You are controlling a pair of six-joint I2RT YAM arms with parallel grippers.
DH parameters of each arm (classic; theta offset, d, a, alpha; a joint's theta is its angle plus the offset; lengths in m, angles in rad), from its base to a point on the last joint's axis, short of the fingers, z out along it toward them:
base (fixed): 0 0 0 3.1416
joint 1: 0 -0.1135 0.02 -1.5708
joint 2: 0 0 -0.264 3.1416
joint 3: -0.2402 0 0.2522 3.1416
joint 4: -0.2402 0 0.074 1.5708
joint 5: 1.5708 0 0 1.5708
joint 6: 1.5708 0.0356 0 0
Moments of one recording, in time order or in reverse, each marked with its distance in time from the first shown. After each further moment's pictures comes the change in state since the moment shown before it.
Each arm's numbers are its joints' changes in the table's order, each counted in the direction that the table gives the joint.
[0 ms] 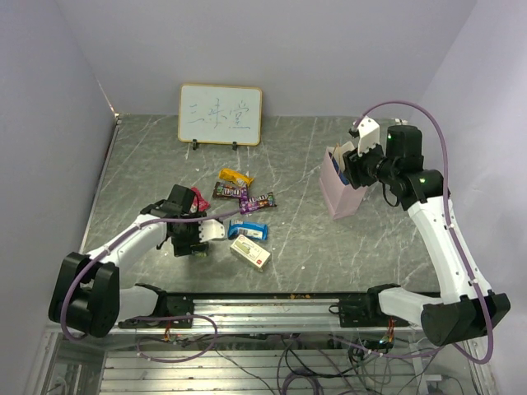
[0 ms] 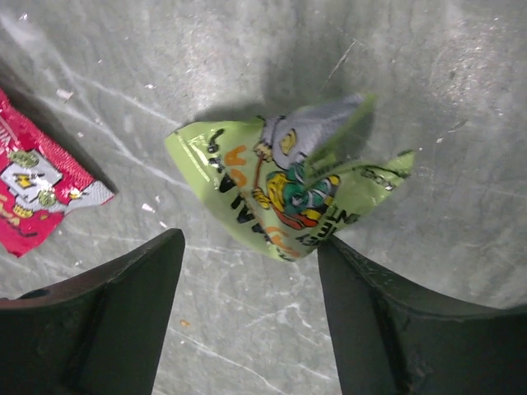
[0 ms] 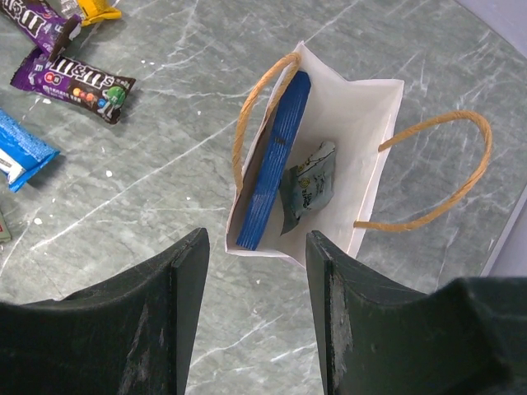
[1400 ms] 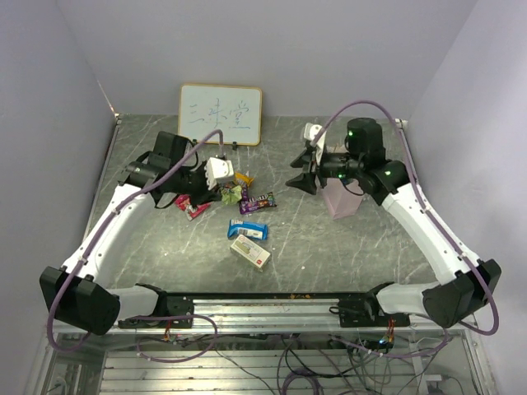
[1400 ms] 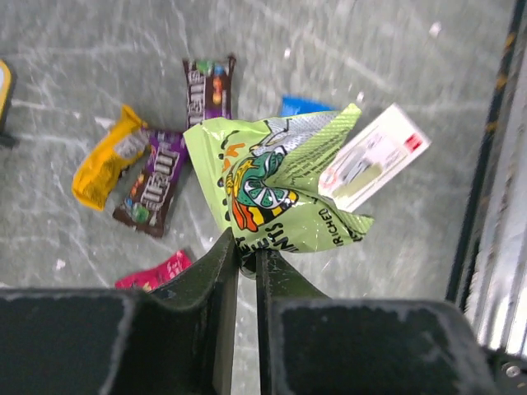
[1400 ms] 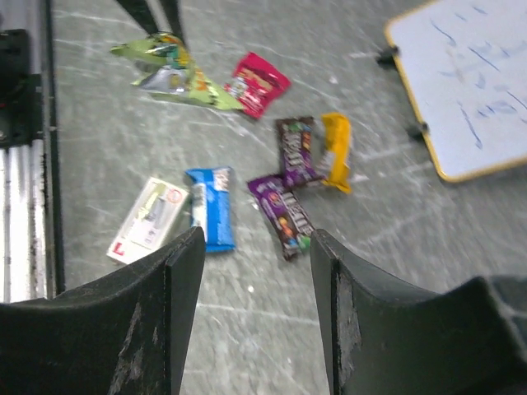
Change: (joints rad) left arm 0.010 -0.021 -0.558 -0.217 0.497 -0.254; right arm -0.240 -0.124 -0.045 0.204 -0.528 -0.134
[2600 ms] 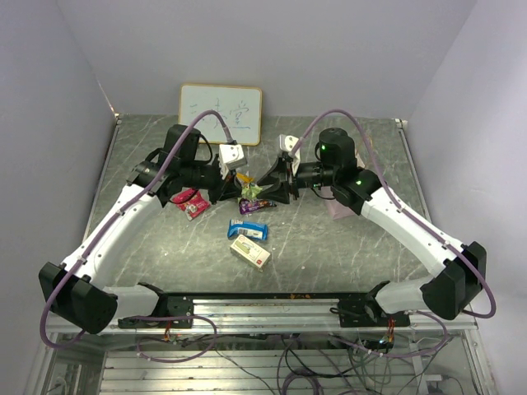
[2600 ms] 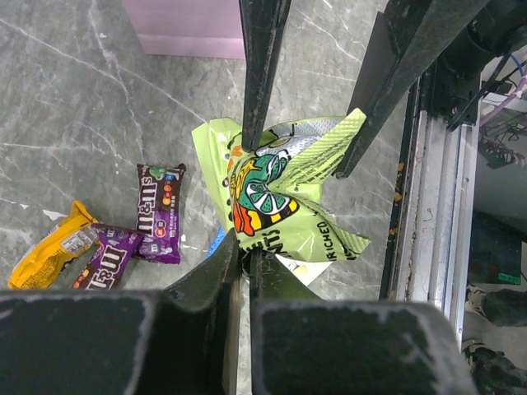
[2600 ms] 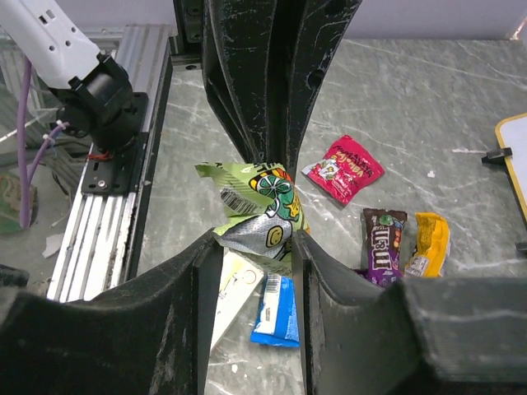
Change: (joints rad) left arm 0.126 -0.011 -0.073 0.192 0.137 -0.409; right arm -0.214 -0.064 0.111 0.354 -0.134 0.209
